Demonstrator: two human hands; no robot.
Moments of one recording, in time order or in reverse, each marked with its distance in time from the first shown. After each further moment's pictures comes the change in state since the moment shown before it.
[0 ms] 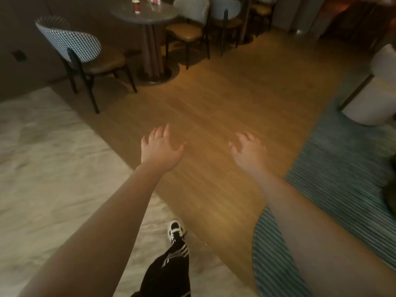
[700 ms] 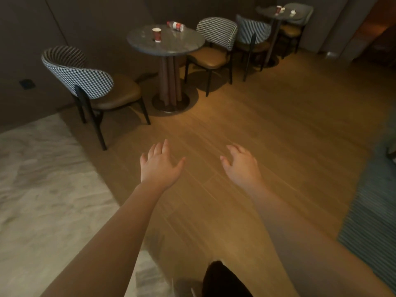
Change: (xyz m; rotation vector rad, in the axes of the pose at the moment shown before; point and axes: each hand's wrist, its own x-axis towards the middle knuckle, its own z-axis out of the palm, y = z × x) left_hand 0.456 -0.116 -0.012 -0.019 0.049 -0.079; right_hand 0.478 -0.152 0.069 0.042 -0.095 -0.114
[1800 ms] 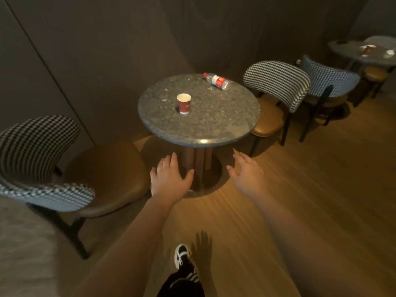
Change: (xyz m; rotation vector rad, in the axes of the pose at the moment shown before) left_hand 0.934 -0.106 0.057 -0.070 0.004 -0.200; right_hand 0.988 -0.115 0.064 0.025 -0.014 -0.157
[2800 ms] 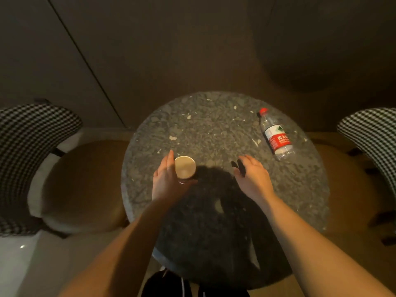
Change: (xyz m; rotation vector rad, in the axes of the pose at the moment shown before) left_hand 0.493 0.029 0.081 -0.224 0.232 -0.541; right_hand 0.609 0.016 0.059 -0.008 -0.376 -0.415
